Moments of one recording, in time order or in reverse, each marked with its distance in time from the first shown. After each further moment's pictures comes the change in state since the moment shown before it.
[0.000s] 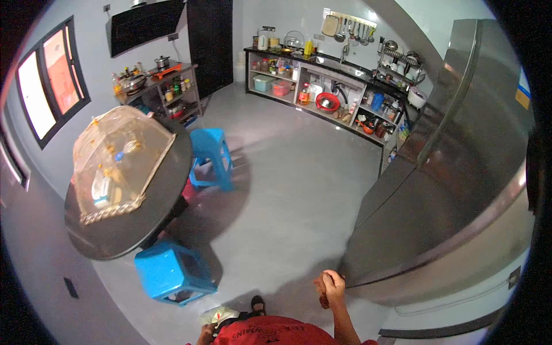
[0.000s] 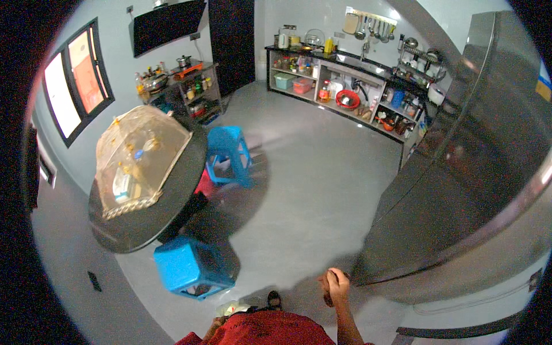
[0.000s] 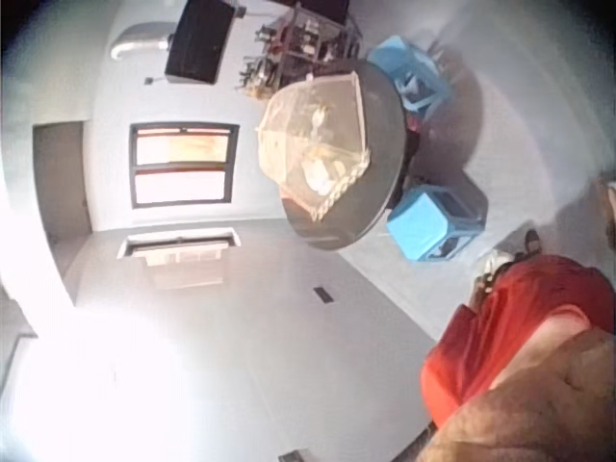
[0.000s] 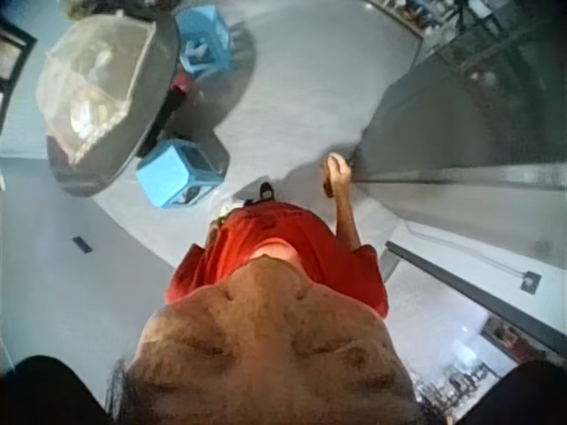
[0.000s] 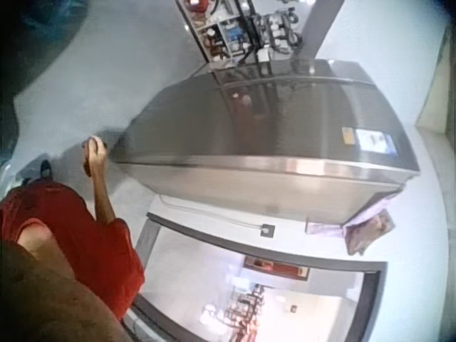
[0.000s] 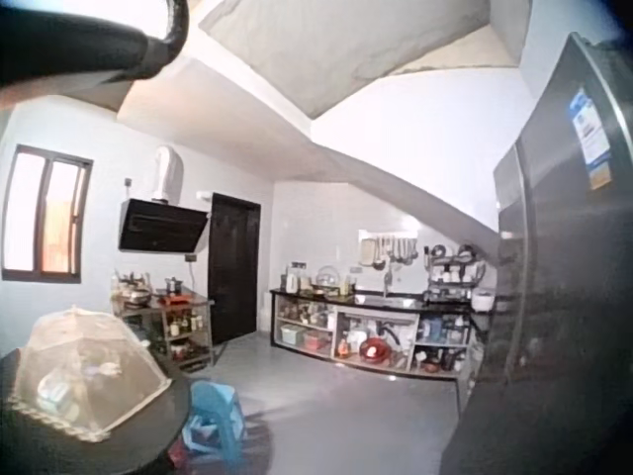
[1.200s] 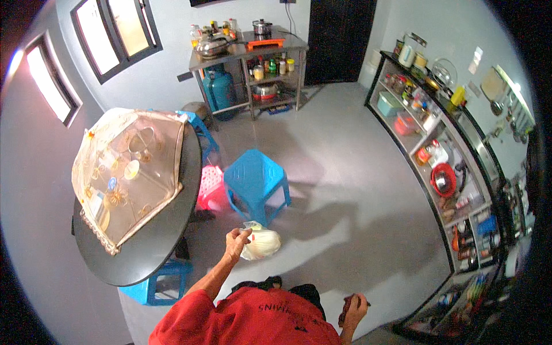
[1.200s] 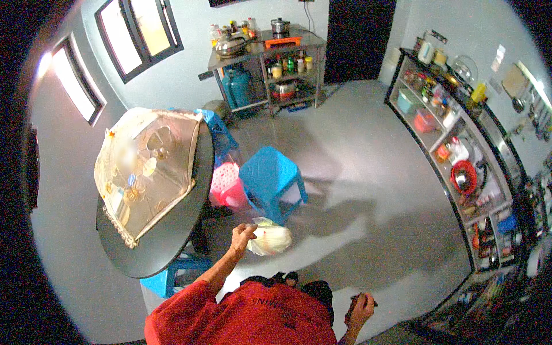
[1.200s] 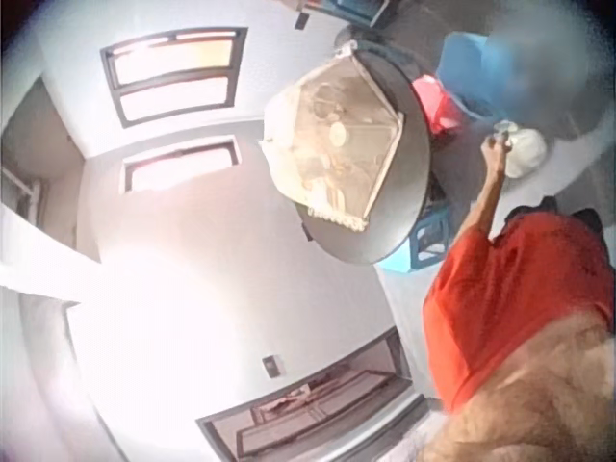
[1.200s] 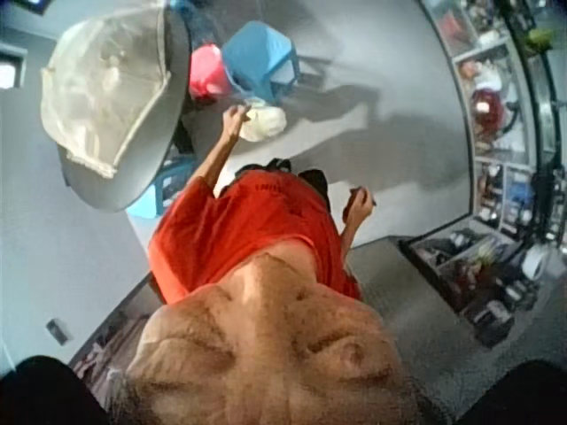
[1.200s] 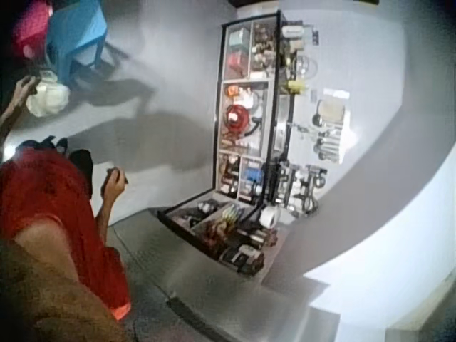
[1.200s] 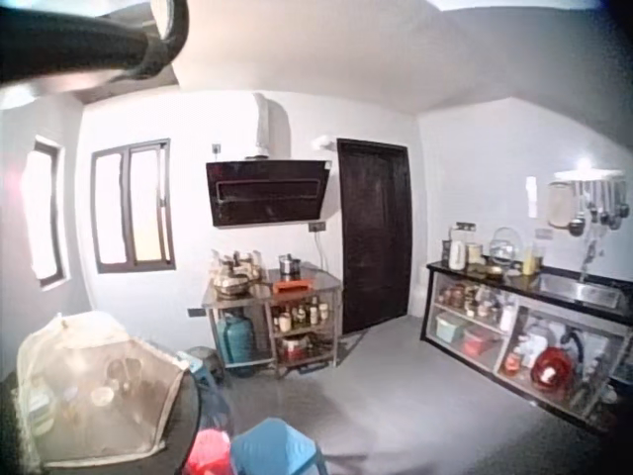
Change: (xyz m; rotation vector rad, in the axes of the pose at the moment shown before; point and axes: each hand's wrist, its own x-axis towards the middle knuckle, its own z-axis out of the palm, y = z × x) left_hand 0.656 0.549 -0.569 -1.120 1.028 -0.232; right_hand 0.785 0.031 0.215 -0.363 -0.172 0.092
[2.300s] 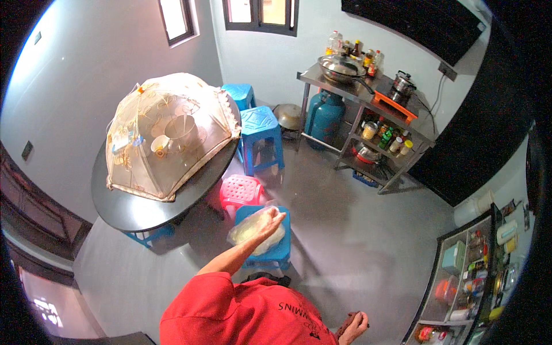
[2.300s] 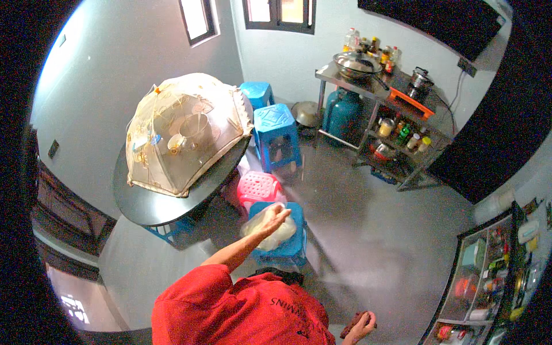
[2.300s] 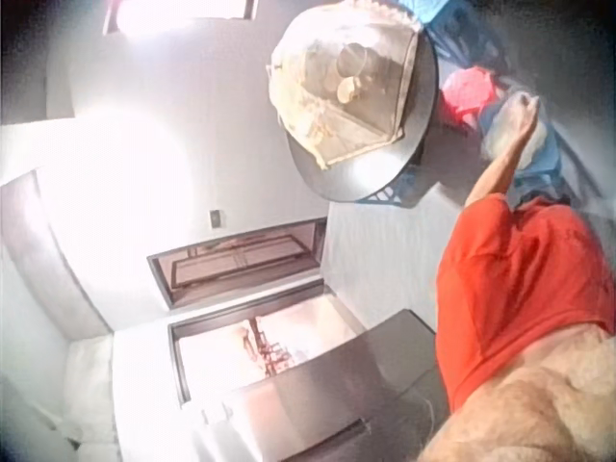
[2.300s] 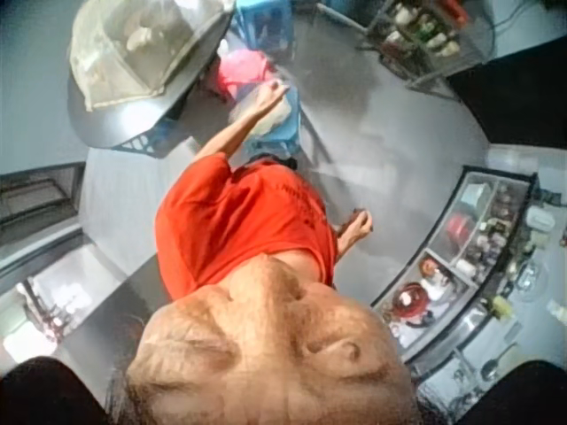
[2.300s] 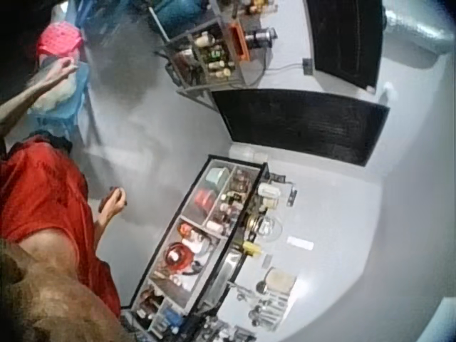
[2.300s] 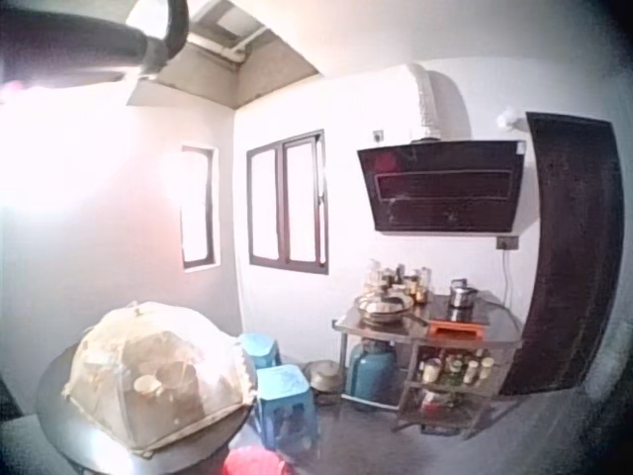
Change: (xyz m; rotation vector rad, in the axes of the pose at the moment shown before) left_hand 0.392 0.121 0.167 0.281 0.482 0.139; right_hand 0.553 -0.191 0.310 0.140 -0.531 -0.190
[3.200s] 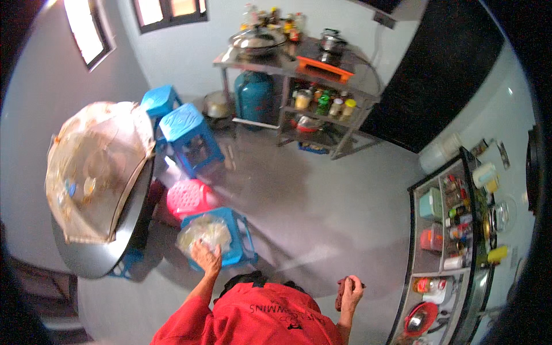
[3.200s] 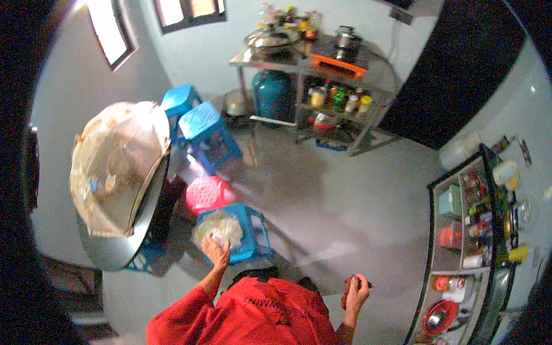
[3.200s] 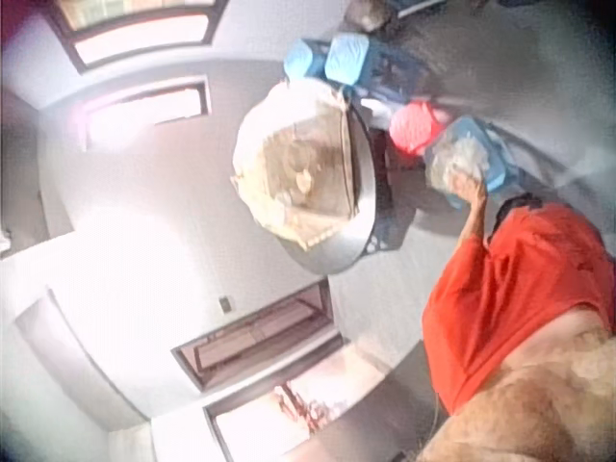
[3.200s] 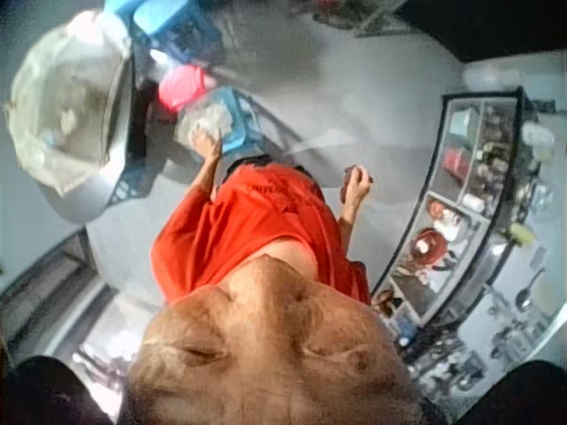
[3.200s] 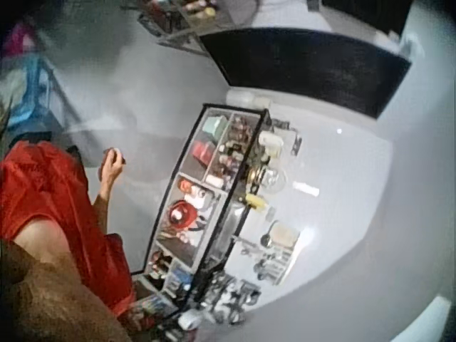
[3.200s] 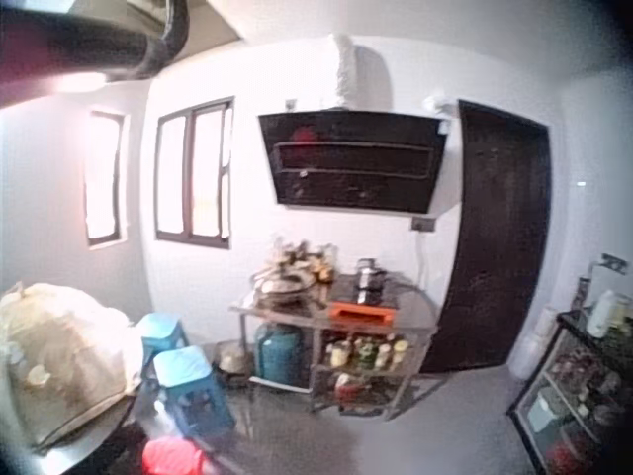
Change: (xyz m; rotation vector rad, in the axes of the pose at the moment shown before) left_hand -0.056 -0.041 0.063 0.716 0.472 -0.074; right_hand 0.122 -0.058 0.000 -0.056 -0.123 -0.011
